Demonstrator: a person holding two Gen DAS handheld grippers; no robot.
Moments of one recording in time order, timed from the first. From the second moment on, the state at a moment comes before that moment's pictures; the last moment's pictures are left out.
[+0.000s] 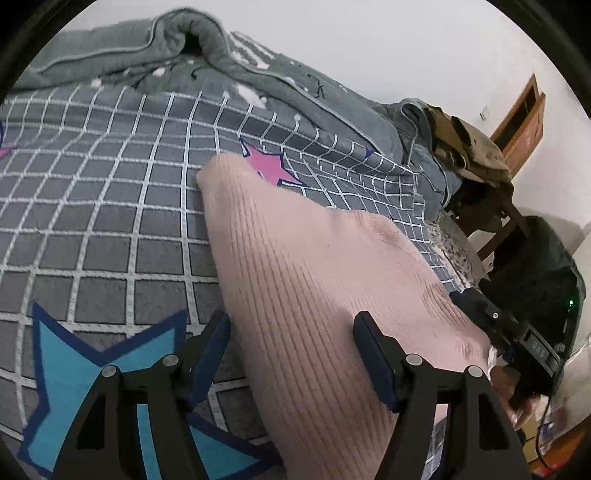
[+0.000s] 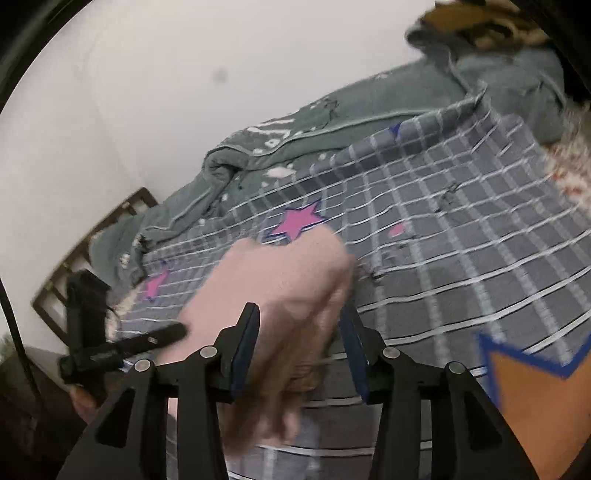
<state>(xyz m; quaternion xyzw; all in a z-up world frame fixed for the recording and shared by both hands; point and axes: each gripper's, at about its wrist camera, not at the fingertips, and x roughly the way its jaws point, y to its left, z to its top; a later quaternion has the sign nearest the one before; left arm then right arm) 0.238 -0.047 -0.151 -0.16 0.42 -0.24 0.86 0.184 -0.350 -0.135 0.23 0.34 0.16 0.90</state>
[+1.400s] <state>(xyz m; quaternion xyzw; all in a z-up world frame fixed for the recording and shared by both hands) 0.245 0.016 -0.113 -0.17 0.34 -0.17 0.91 0.233 -0.236 -0.135 0.25 0.33 0.22 0.88</state>
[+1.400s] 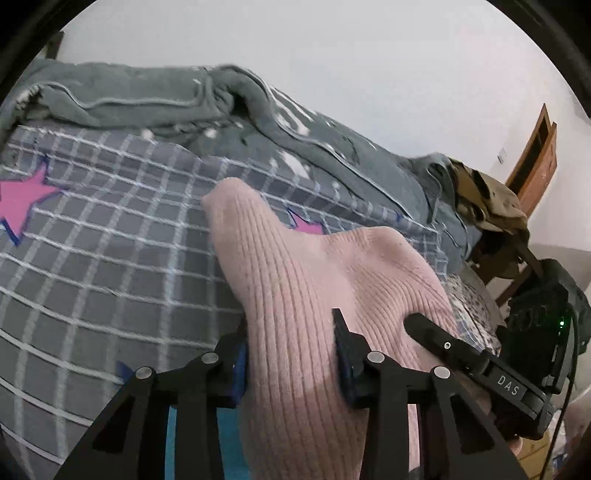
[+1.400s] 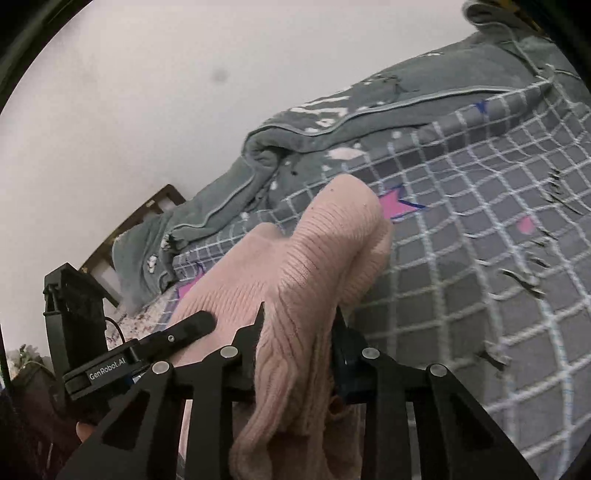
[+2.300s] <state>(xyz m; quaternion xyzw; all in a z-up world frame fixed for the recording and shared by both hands) 0.211 0.040 -0.128 -0.05 0.33 -0.10 0.94 0.215 -0.185 -0.141 0.07 0.33 0.17 0.93</state>
